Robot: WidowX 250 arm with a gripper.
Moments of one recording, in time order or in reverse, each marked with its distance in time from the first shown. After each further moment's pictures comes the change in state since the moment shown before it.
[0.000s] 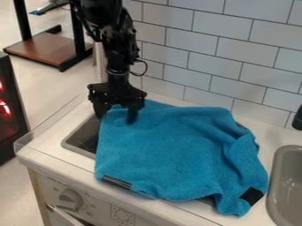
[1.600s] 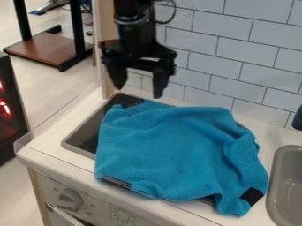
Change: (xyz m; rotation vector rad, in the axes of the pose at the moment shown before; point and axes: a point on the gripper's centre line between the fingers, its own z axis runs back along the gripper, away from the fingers) arm -0.068 -0.041 0.133 -0.152 -0.150 -0.232
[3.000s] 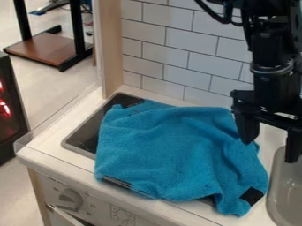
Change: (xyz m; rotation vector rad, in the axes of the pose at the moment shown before) arm -0.032 -0.184 -0.021 -0.330 0.144 -0.460
